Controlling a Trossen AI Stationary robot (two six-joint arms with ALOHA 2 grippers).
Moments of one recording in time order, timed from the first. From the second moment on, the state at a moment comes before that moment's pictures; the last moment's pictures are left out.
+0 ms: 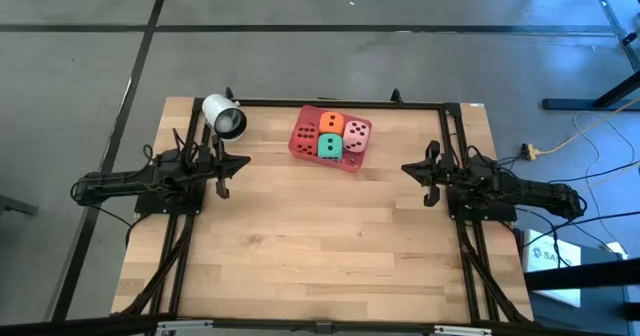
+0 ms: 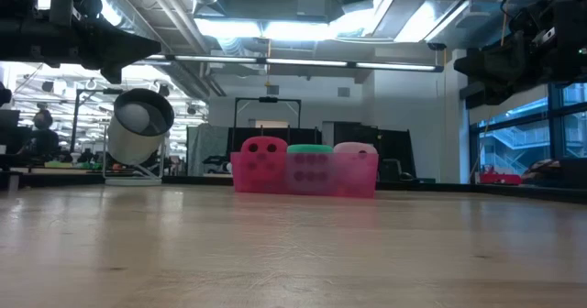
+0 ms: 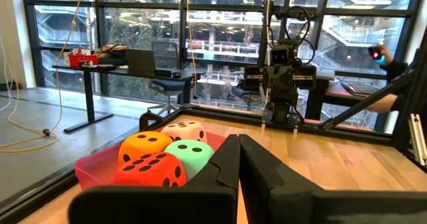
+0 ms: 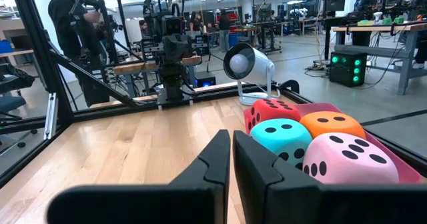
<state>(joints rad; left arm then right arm) 0.13 0.00 0.04 0.09 -0.16 -0.04 -0.11 0.00 0.02 0.02 0.04 0.12</state>
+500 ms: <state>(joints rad) 0.13 0.00 0.04 0.09 -0.16 -0.04 -0.11 0.00 0.02 0.02 0.04 0.12</state>
